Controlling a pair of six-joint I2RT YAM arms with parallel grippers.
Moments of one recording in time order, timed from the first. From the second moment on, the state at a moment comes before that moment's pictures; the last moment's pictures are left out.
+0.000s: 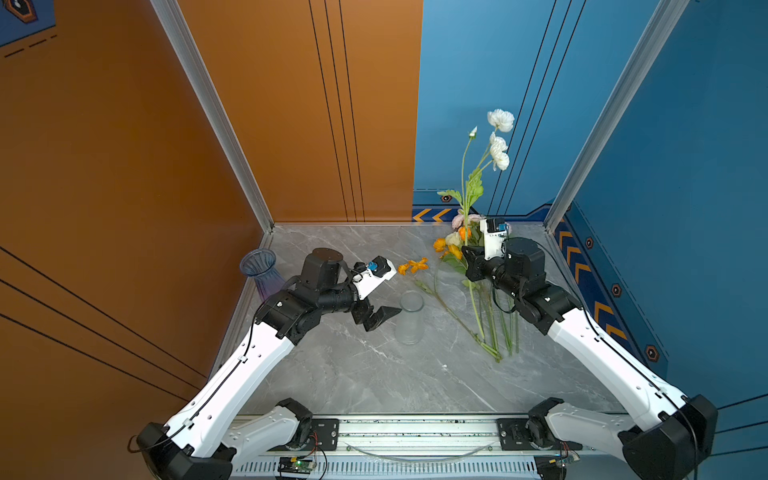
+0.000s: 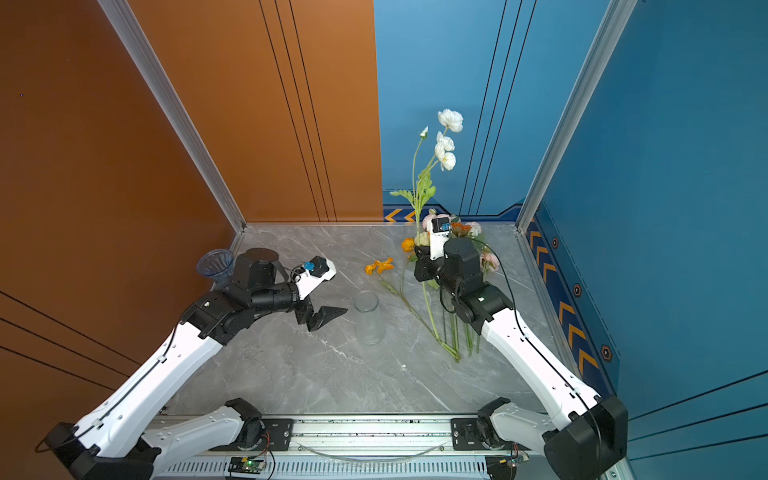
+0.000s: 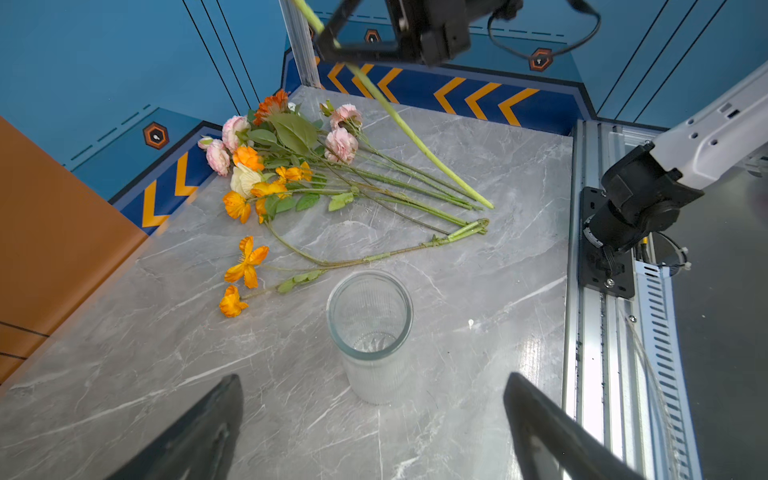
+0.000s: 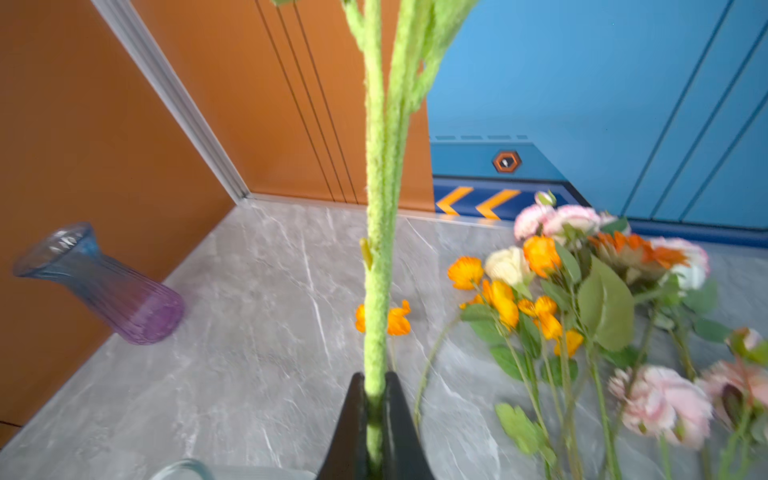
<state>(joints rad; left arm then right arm) -0.52 1.08 1.15 -0.67 0.51 0.38 0.49 1.16 1.08 -0.15 -0.02 0.22</state>
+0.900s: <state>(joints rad) -0.49 1.10 1.14 -0.67 0.63 0.35 0.81 1.29 1.12 0.50 -0.03 0.22</state>
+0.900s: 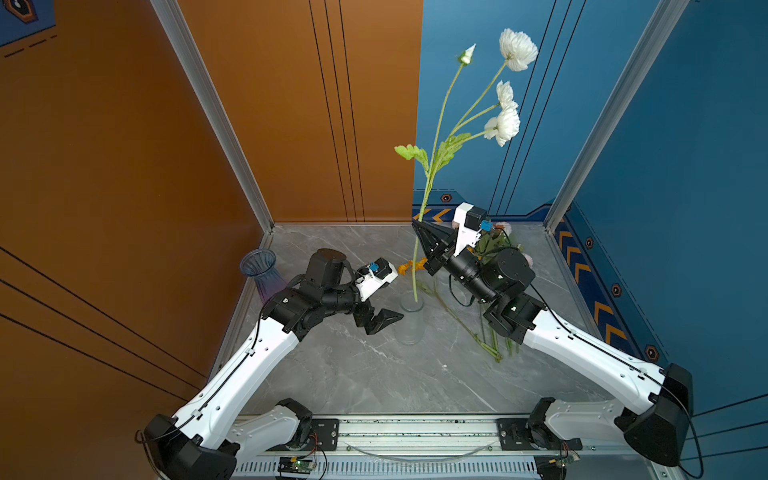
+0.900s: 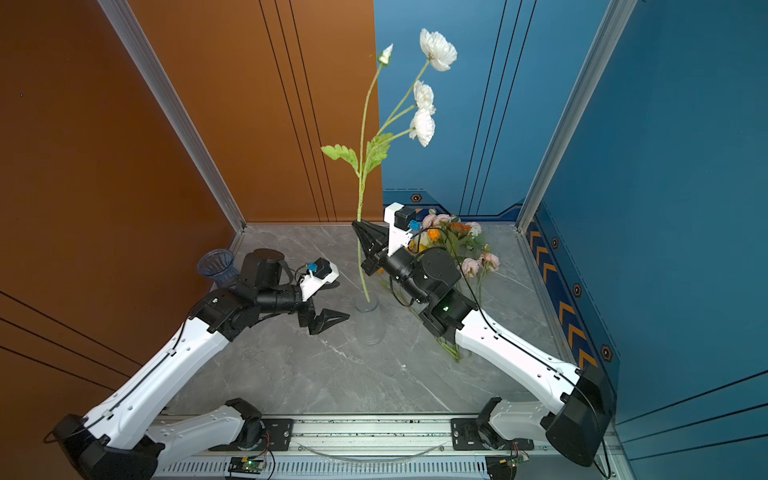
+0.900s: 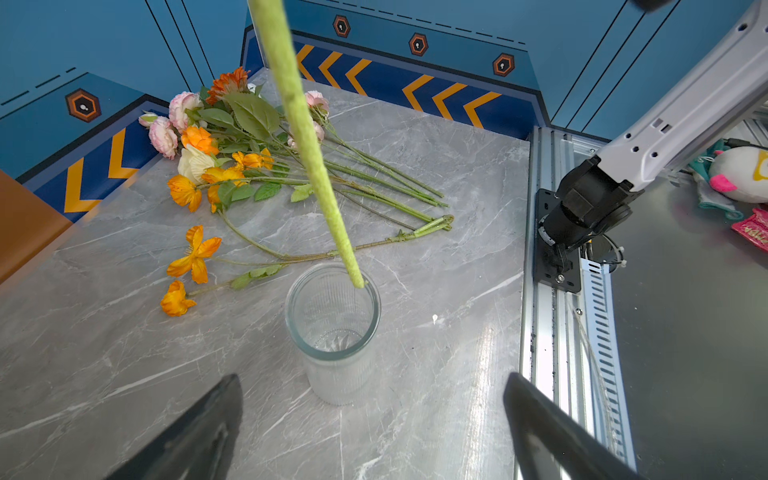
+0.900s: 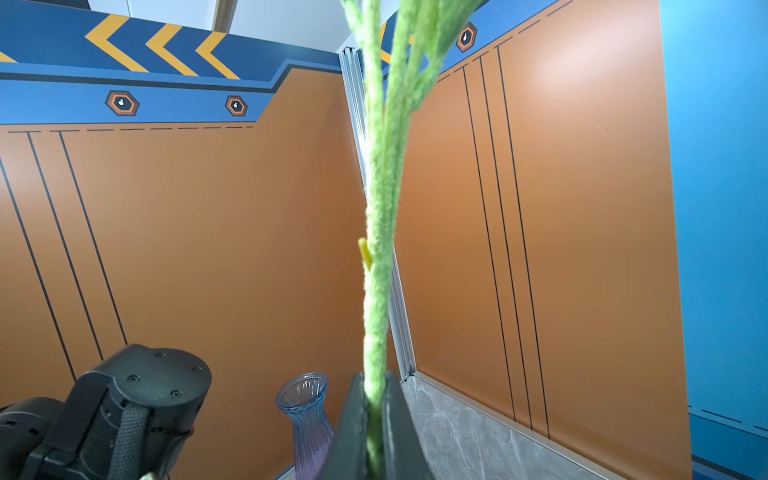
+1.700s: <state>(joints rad) -0.45 1.09 1.14 -0.66 0.66 0.35 0.84 1.40 0.74 0.84 0.00 0.18</state>
